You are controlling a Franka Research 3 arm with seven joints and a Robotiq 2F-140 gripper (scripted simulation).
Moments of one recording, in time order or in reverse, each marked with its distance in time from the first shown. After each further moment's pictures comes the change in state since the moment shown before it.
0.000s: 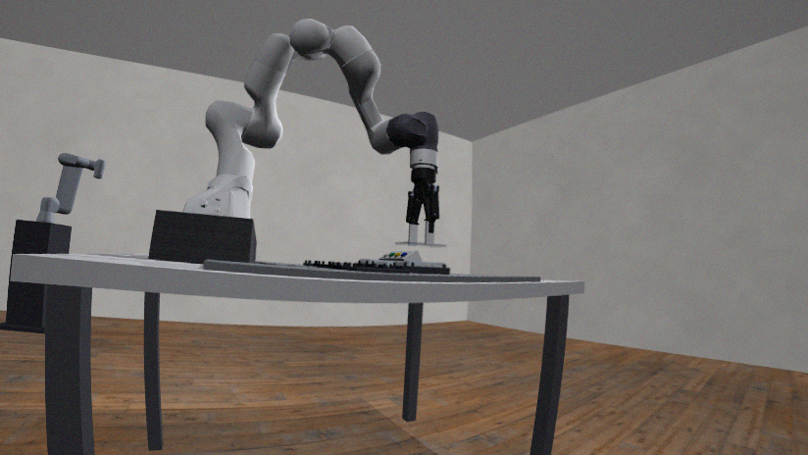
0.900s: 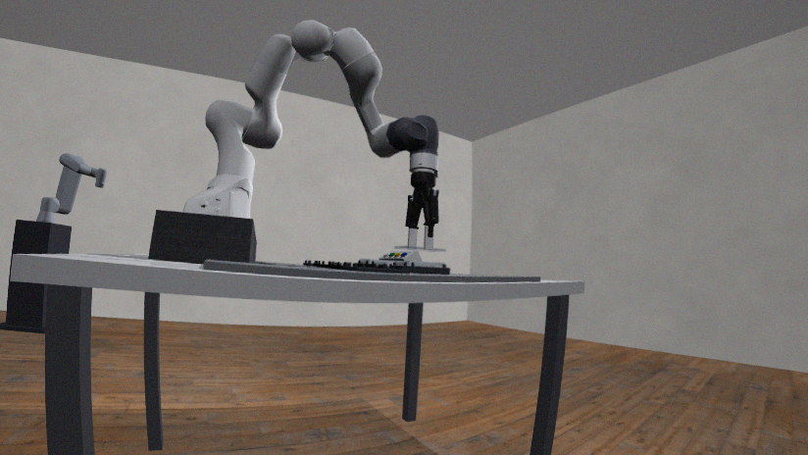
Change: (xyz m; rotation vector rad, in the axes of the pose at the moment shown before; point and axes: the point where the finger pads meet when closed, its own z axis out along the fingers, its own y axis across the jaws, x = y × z) arm -0.002 0.001 0.013 0.000 -0.007 0.010
